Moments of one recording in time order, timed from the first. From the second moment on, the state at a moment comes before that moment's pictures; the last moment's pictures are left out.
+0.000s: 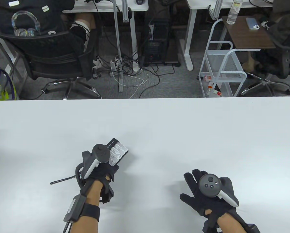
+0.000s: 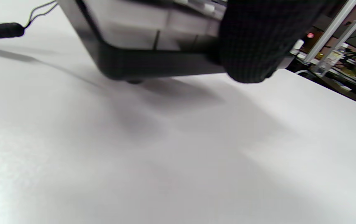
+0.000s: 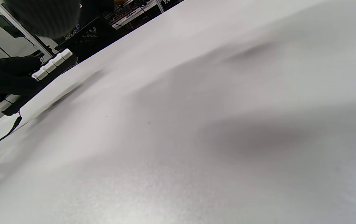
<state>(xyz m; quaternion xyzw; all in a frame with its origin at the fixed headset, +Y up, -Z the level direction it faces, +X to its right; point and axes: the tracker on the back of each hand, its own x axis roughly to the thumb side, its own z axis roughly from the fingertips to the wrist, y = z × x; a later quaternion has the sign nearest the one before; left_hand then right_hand) -0.192 -0.726 -0.337 -0.16 0.05 0.18 0.97 0.198 -0.734 -0.244 0.09 0.19 0.95 0.23</state>
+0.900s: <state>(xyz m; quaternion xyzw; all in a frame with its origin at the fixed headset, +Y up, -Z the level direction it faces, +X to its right) -0.107 -0.730 -0.286 -0.24 -0.20 0.17 0.94 0.199 -0.734 -0.245 0.07 0.20 0.95 0.23</state>
